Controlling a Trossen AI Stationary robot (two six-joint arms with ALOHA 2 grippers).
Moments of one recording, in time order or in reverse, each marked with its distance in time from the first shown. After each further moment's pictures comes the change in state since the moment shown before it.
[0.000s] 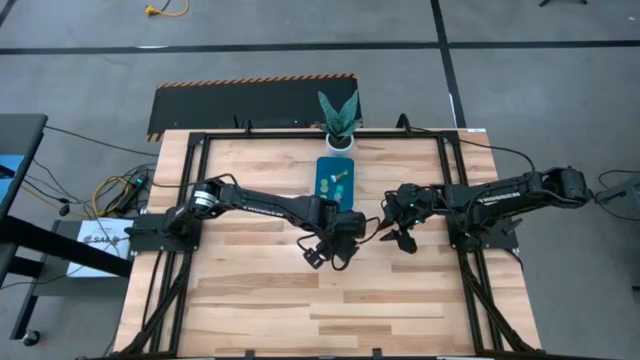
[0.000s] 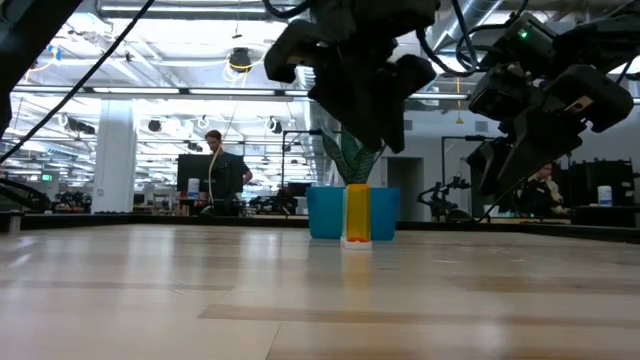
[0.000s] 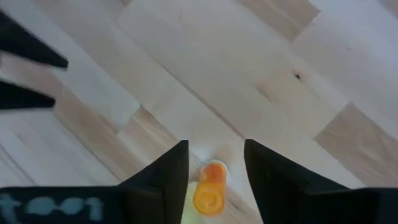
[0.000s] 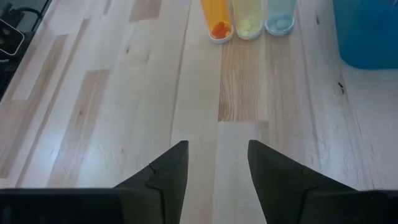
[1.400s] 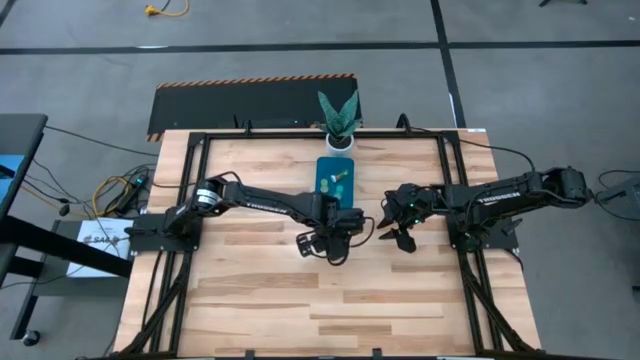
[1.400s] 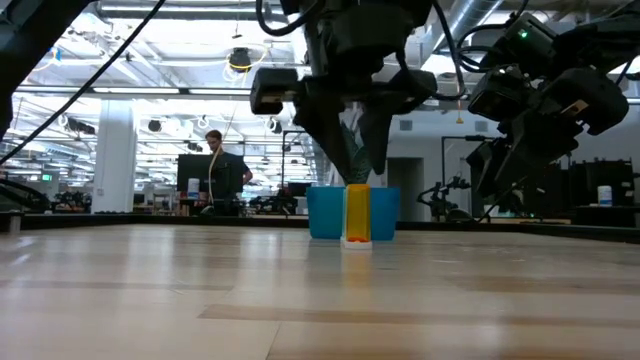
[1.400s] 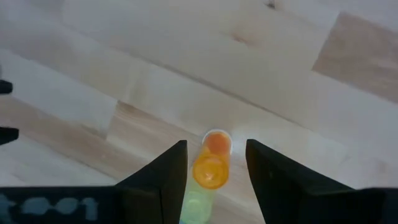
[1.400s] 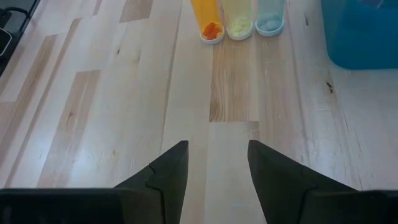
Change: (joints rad) left arm 0.037 0.014 -0.023 -0.064 0.006 0.372; right arm 0.000 0.000 0.000 0.001 0.030 -0.001
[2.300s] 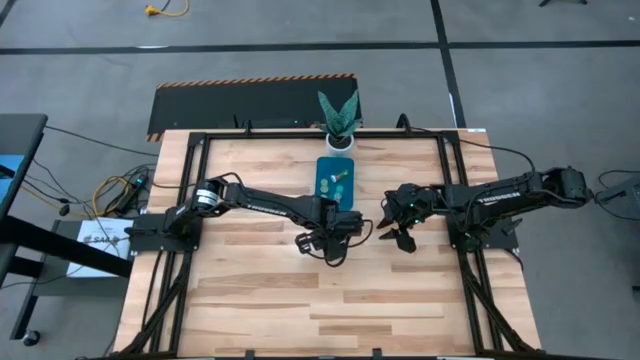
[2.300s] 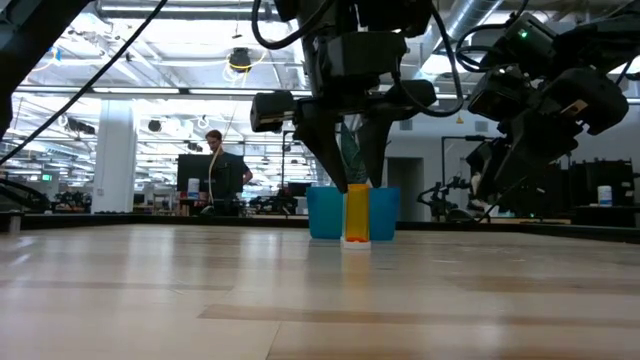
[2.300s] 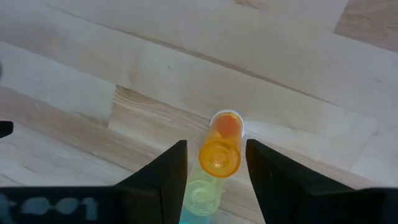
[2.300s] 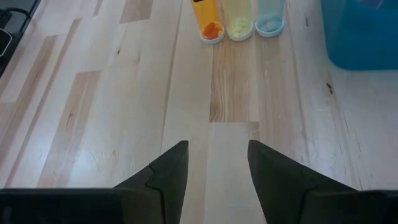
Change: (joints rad) left arm -0.008 -0.001 -0.048 0.043 -0.096 0.071; right arm 0.000 0.000 0.000 0.002 0.000 0.000
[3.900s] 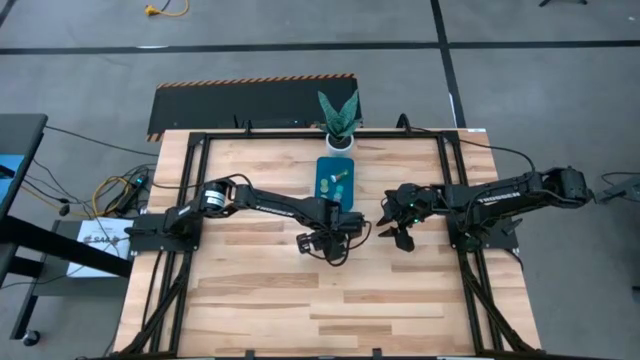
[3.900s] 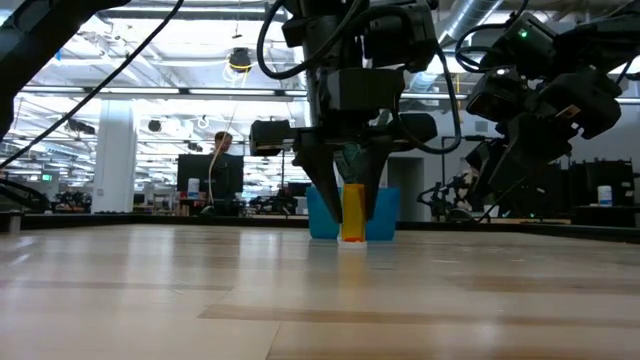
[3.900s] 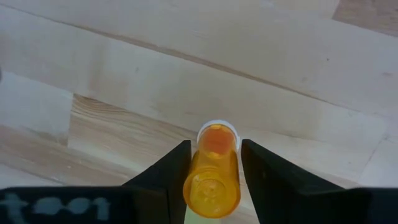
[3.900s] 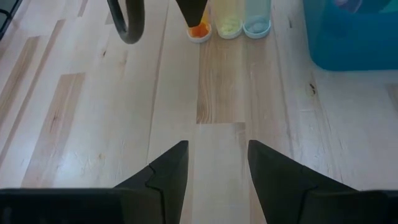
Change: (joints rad) left arm 0.018 0.066 0.001 -0.007 0.052 0.049; right arm 0.000 0.000 0.000 0.002 0.047 0.000
